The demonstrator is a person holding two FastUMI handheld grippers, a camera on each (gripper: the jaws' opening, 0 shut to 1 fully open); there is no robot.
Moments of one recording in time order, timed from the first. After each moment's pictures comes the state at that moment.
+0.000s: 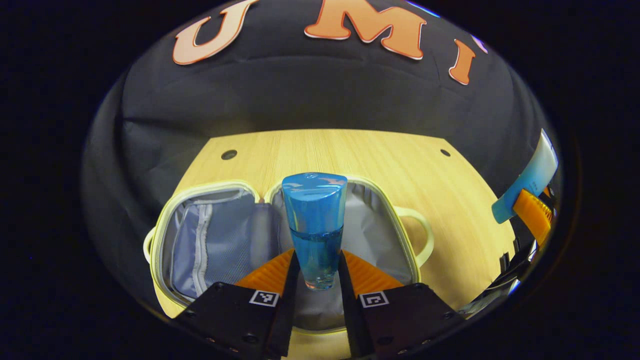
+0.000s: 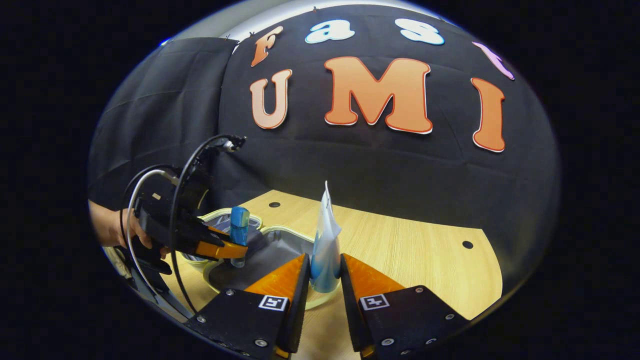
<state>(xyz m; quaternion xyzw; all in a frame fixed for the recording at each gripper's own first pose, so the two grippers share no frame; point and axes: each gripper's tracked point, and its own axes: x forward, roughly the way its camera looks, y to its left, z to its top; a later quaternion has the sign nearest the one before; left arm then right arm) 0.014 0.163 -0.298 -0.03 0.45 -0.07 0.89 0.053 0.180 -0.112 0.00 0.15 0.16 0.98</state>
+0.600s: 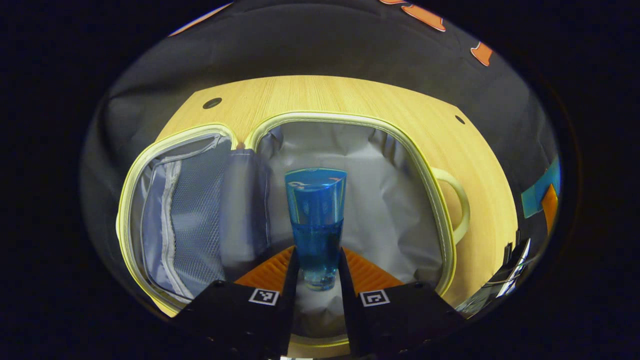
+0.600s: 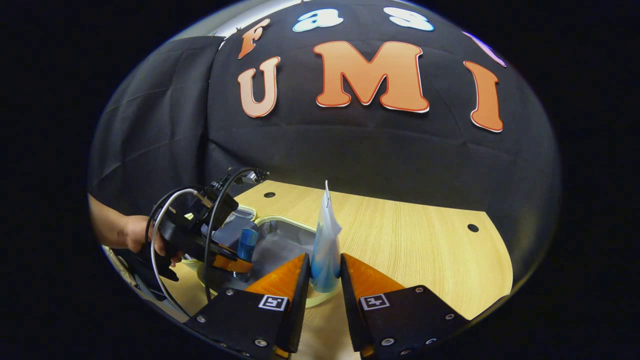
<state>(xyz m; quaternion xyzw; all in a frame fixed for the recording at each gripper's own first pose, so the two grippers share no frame) 0.006 0.162 -0.378 -0.04 0.57 -0.08 0.82 0.062 0.189 -0.146 0.02 0.19 0.14 0.97</state>
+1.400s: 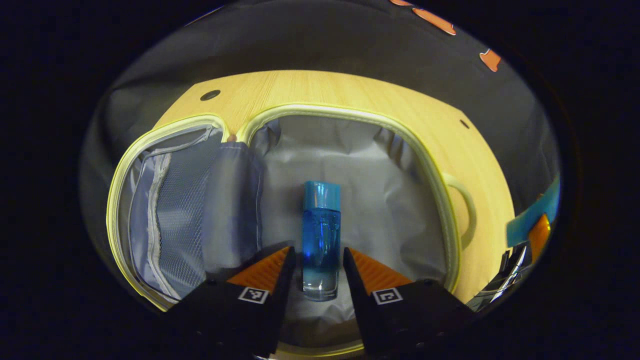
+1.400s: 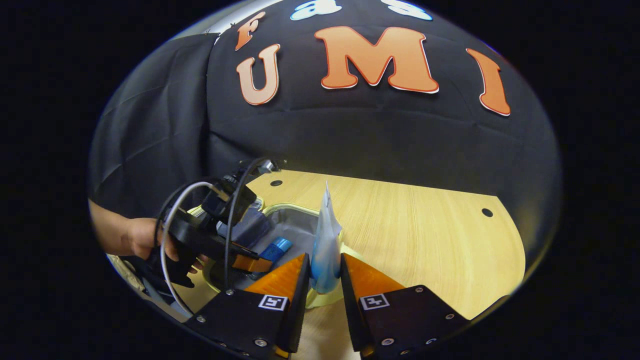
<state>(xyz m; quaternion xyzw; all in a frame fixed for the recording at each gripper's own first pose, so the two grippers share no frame) 0.011 0.153 -0.383 -0.07 0.56 -0.09 0.82 0.067 0.227 -0.175 0.04 0.24 0.16 0.96</state>
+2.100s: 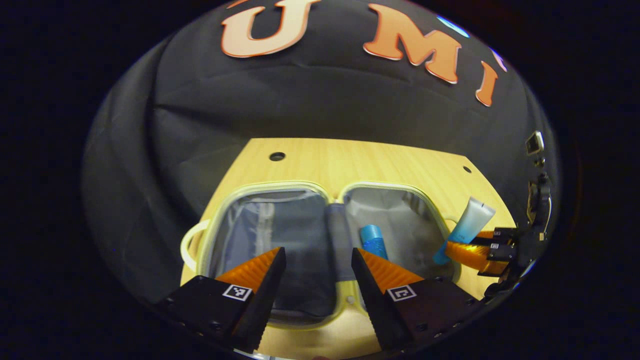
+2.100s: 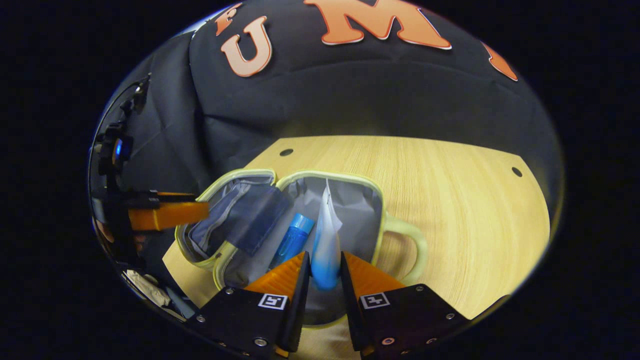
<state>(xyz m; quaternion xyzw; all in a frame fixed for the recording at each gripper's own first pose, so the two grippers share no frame) -0.004 0.308 -0.253 -0.05 0.41 0.00 0.91 0.069 0.294 -0.240 0.09 0.36 0.18 0.91</state>
